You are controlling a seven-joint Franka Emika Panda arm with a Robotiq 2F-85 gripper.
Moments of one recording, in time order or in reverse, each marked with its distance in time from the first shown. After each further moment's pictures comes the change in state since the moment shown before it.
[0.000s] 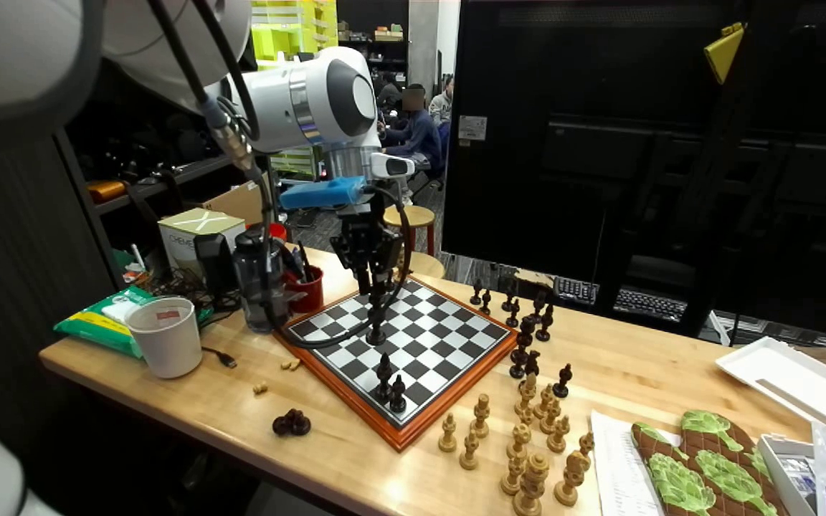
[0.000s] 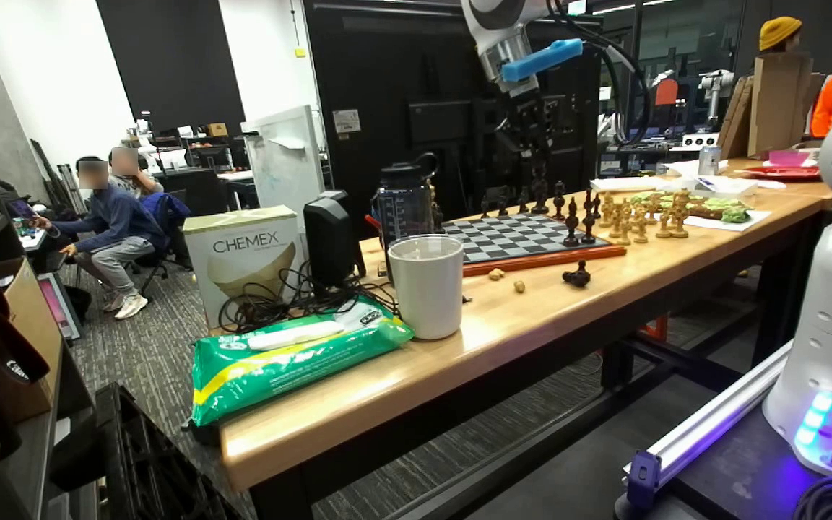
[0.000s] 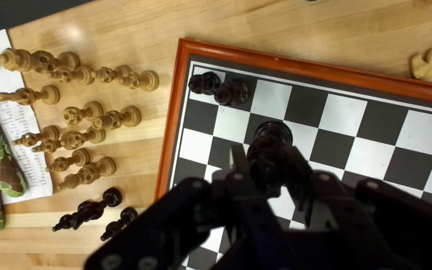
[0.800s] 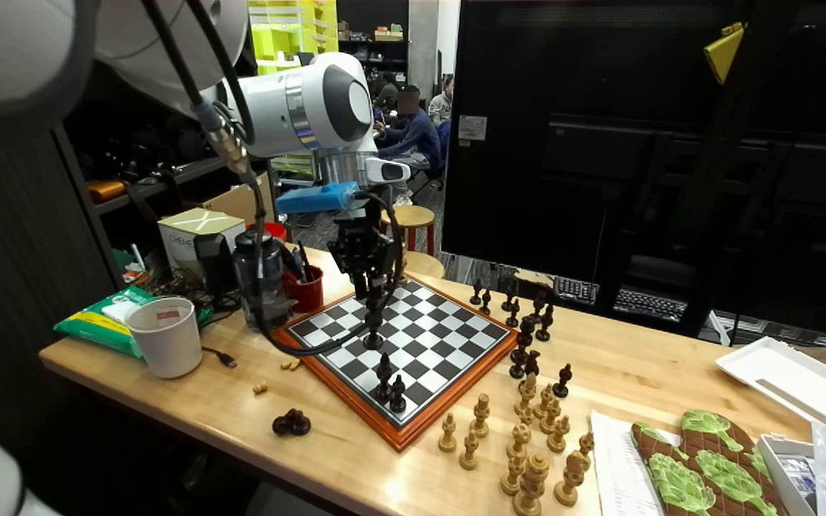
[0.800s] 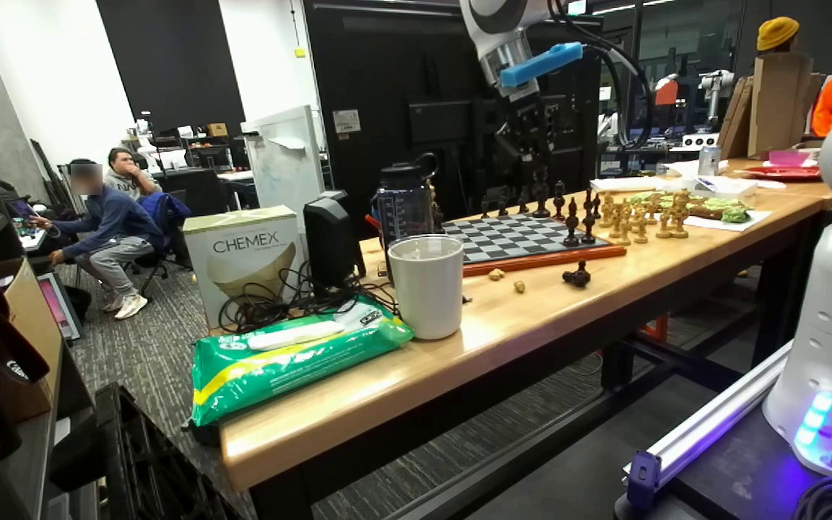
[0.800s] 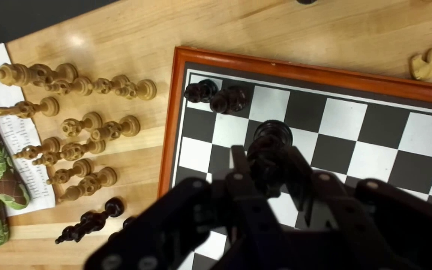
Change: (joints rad) arm 0.002 -0.007 0.007 -0.025 0.001 0.008 0.049
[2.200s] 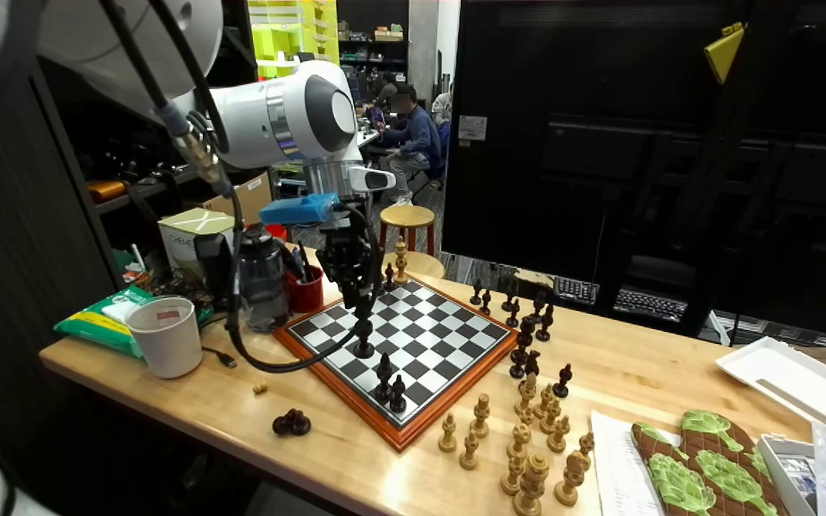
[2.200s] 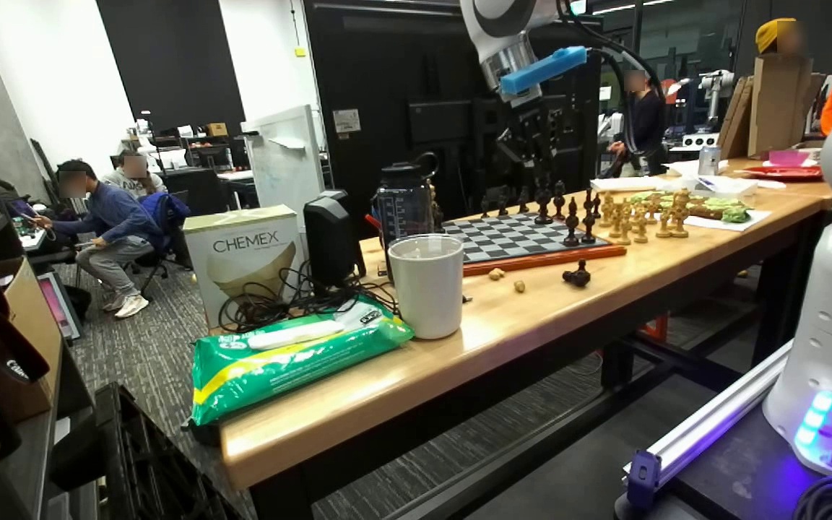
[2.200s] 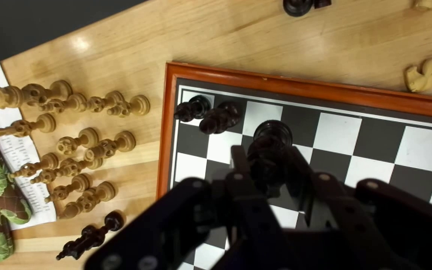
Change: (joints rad) arm 0.006 -0.048 0.025 -0.079 0.001 0.036 0.069
